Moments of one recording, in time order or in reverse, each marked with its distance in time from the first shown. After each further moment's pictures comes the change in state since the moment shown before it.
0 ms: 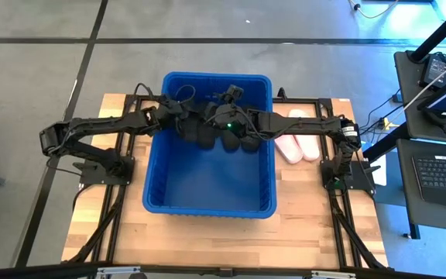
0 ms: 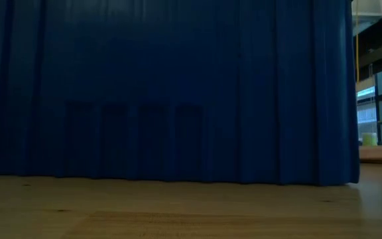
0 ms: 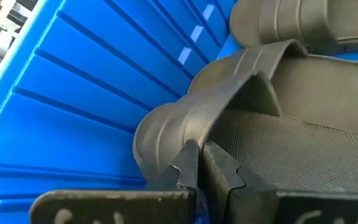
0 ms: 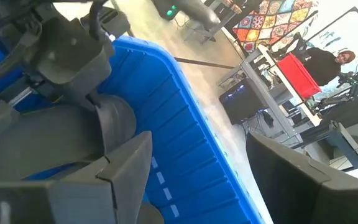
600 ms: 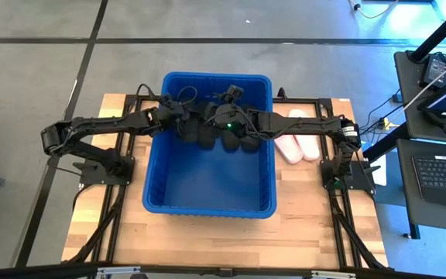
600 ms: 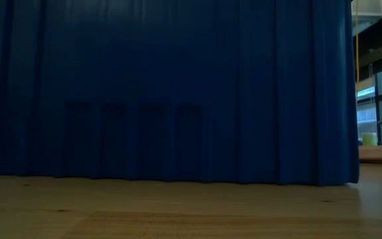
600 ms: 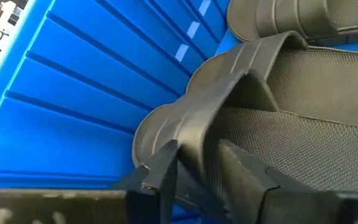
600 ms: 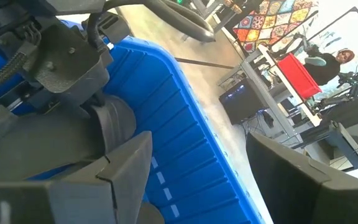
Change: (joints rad) left arm -0.008 0.016 -0.001 0.006 -0.012 0.024; right arm 0.000 0.000 0.000 0.000 0.000 0.000
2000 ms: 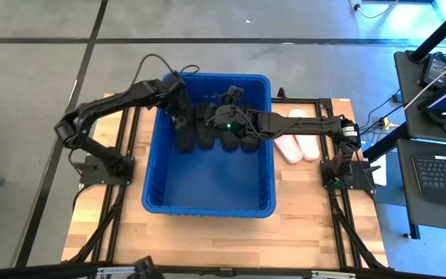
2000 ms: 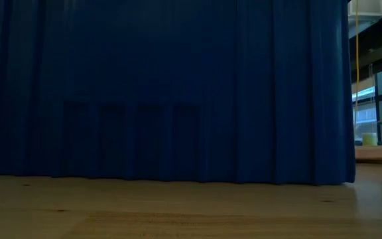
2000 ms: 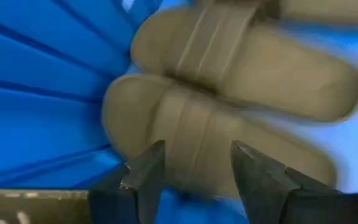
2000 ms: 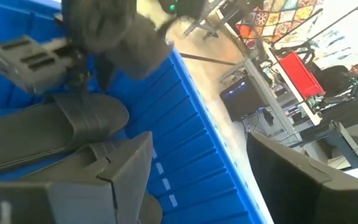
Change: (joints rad) left arm 0.225 0.189 0.427 -0.604 0.458 -0.087; right arm 0.000 0.000 0.000 -0.036 0.000 -0.001
